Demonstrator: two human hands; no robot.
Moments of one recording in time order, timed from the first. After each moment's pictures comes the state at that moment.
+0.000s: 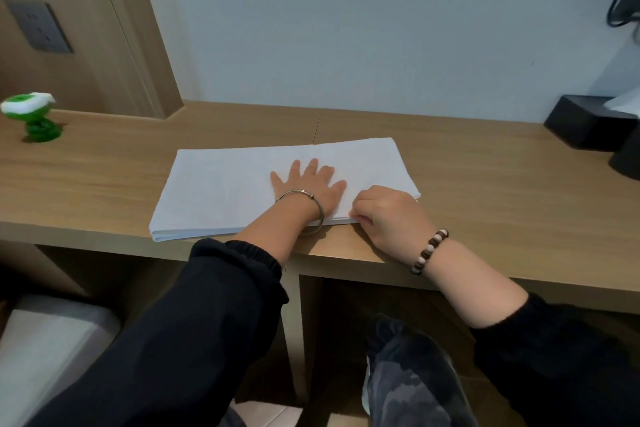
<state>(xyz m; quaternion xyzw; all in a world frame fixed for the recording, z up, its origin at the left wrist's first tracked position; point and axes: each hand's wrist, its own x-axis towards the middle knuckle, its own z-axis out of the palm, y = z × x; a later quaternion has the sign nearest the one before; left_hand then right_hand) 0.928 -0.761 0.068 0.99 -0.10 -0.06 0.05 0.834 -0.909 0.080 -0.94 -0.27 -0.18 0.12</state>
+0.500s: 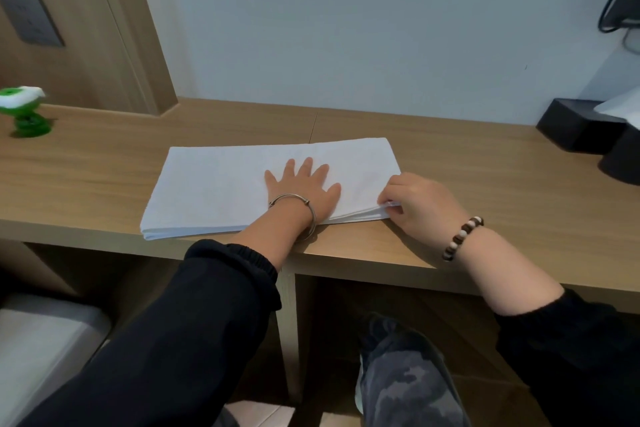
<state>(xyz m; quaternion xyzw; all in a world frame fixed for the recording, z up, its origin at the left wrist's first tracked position) 0.920 -0.755 0.062 0.99 -0.11 -0.01 0.04 0.838 -0.951 0.096 -0.97 -0.20 -0.15 0.07</state>
